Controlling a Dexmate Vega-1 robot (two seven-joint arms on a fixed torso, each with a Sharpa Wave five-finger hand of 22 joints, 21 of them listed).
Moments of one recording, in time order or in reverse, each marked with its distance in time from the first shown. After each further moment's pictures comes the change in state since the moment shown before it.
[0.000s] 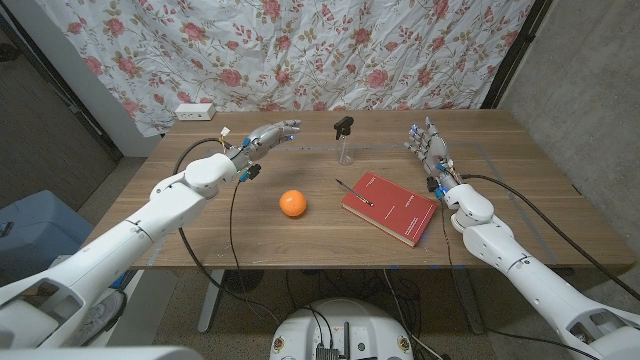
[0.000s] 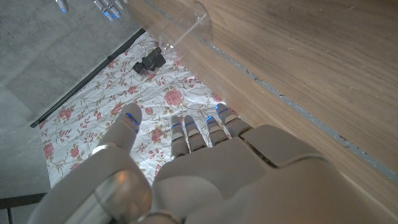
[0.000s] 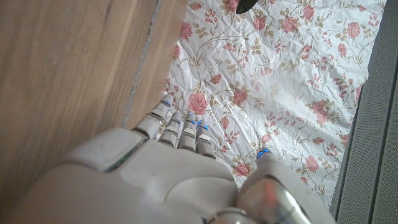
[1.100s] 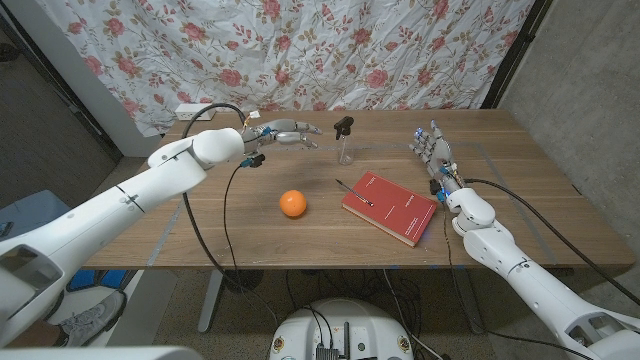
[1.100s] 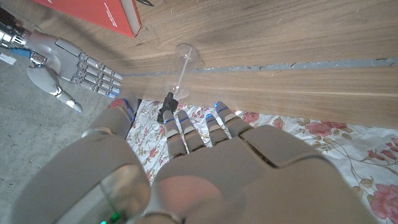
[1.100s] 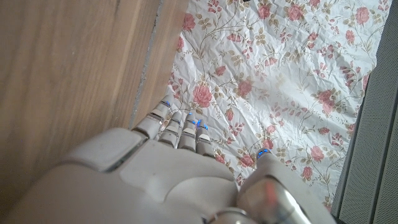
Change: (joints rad) left arm -0.169 0.109 0.138 -0.202 0.384 0.194 -0.181; left_hand 0.177 -0.074 -0.004 -0.004 0.000 0.107 -0.061 0.021 0.000 0.098 -0.052 0.000 0.000 0.027 -0.005 0.000 0.000 0.016 -0.002 0.000 0.000; right arm -0.009 0.018 0.014 0.035 0.018 0.031 0.000; right_hand -0.009 0.009 0.000 0.000 0.000 0.005 0.005 0.000 0.000 0.000 0.000 0.000 -0.005 0.000 0.000 0.004 -0.019 -0.004 -0.003 0.000 0.000
